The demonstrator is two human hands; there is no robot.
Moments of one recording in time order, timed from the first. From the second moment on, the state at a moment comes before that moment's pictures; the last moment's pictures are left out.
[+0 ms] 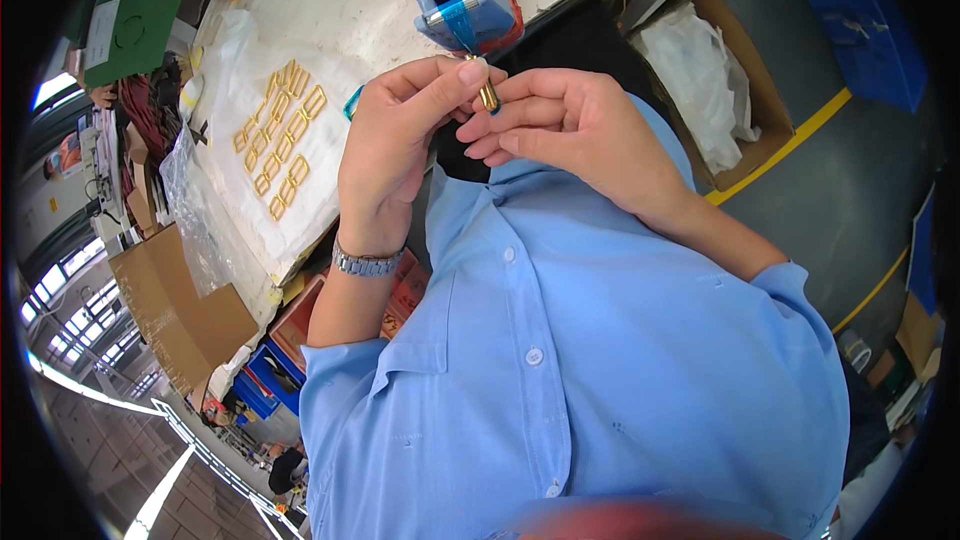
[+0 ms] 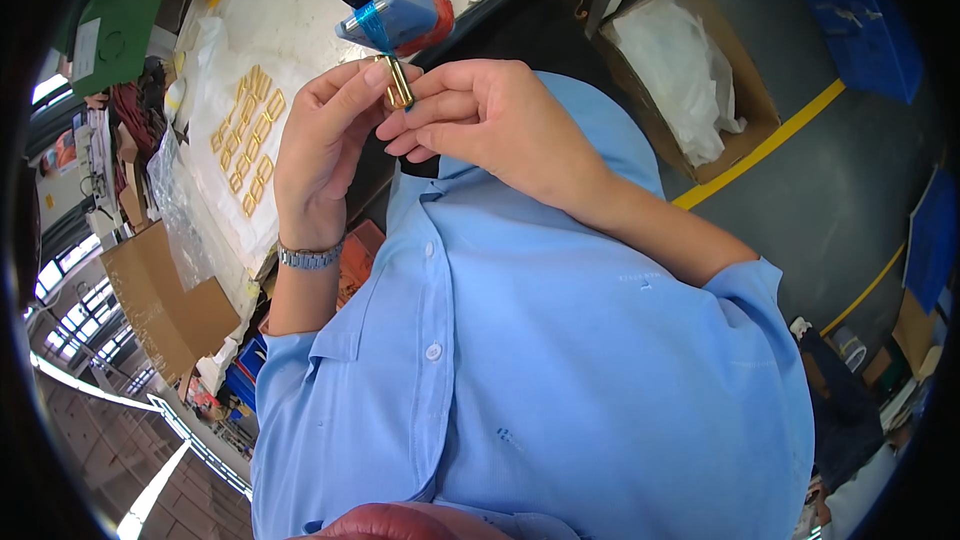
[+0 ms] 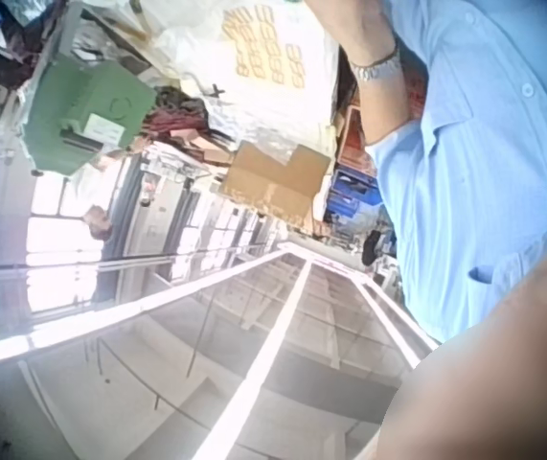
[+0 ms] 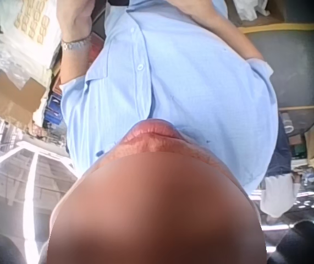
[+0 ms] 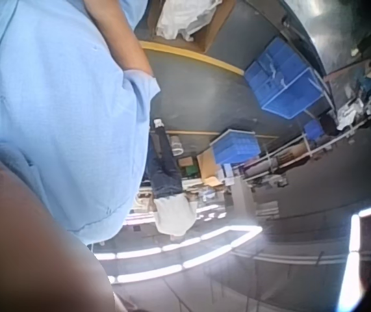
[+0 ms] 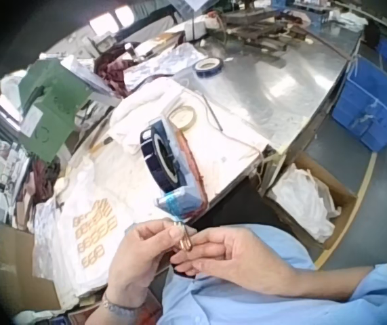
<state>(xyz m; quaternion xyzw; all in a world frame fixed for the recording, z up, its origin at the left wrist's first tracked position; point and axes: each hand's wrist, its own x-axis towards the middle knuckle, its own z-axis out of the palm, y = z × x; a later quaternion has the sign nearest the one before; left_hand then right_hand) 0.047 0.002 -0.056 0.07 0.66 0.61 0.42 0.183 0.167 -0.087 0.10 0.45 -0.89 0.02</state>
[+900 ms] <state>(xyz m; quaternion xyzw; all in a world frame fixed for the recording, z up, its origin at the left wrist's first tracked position) 0.026 0.005 -0.047 -0.01 0.59 0.60 0.53 0.150 0.179 -0.092 0.00 0.60 -0.80 -0.08</state>
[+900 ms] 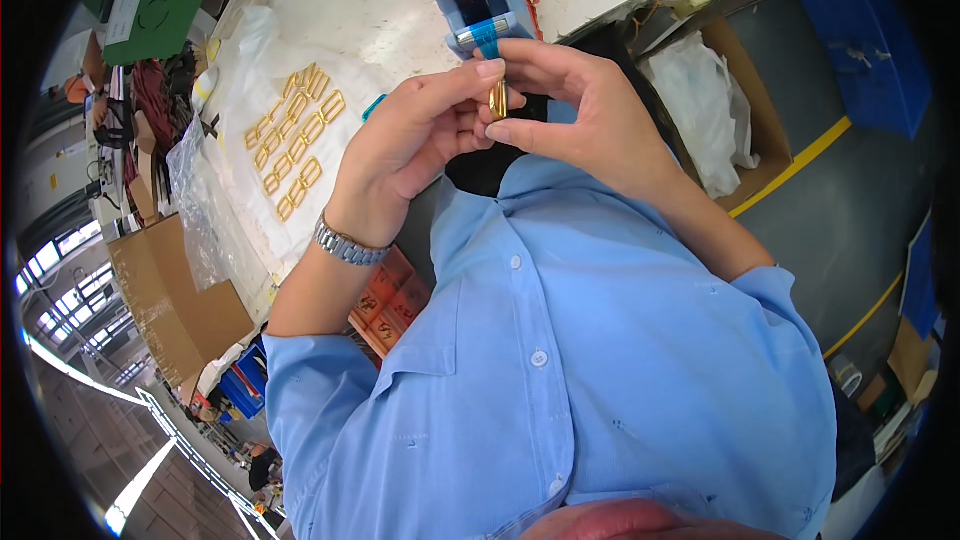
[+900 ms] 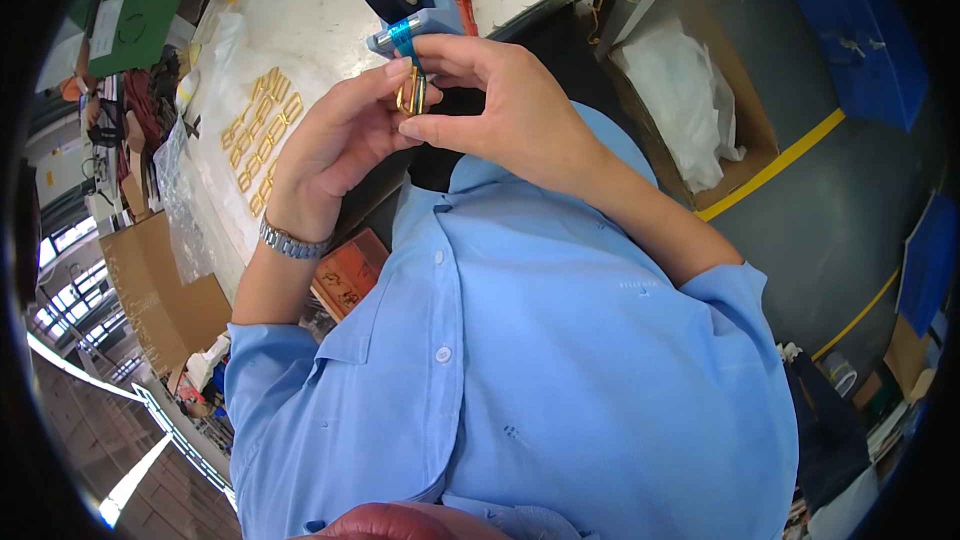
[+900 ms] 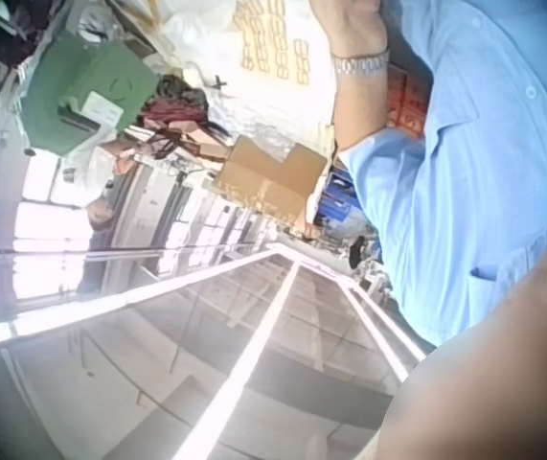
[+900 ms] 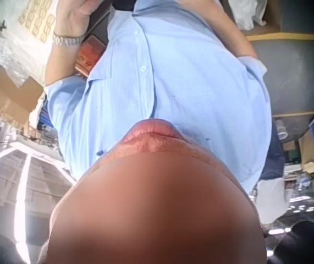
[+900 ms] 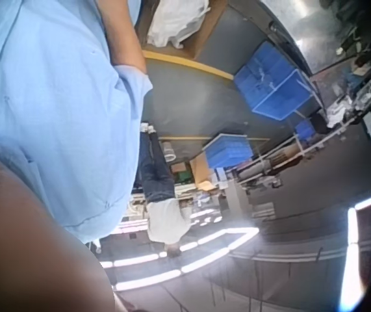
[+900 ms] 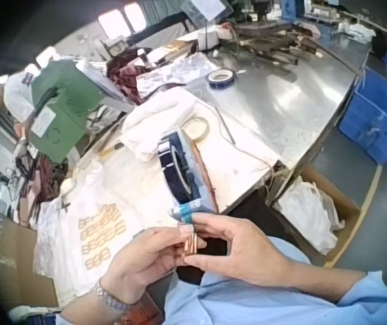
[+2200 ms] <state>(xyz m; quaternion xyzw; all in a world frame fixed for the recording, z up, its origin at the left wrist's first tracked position) 0.108 -0.006 -0.085 0.41 0.81 0.37 -0.20 0.171 0.163 -0.060 0.14 0.46 -0.88 0.02</state>
